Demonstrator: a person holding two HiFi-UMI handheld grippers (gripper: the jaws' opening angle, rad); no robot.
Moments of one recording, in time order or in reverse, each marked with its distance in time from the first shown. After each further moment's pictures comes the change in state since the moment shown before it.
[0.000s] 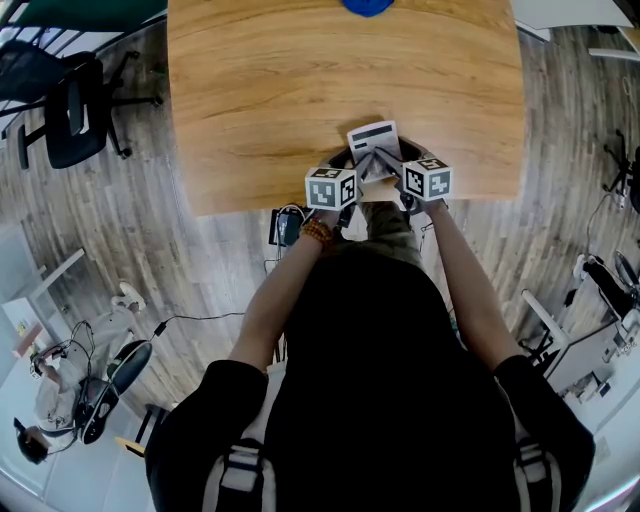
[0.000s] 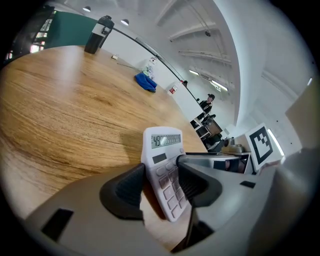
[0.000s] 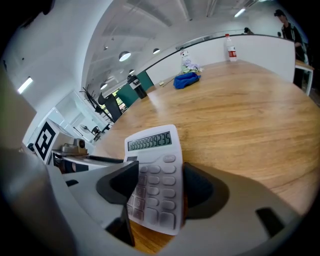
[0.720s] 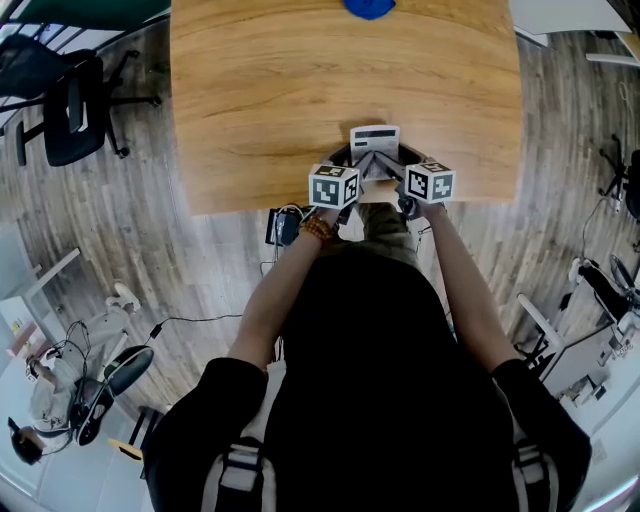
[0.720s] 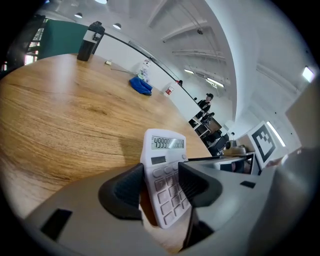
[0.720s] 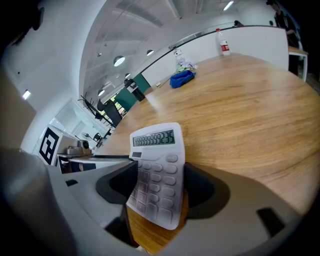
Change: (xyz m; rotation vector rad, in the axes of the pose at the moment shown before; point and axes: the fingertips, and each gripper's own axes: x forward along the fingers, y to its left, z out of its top) left arm 0.004 -0.003 0.010 0.074 -0.014 0.006; right arm -0.005 0.003 -0.007 0.091 -0.001 0.037
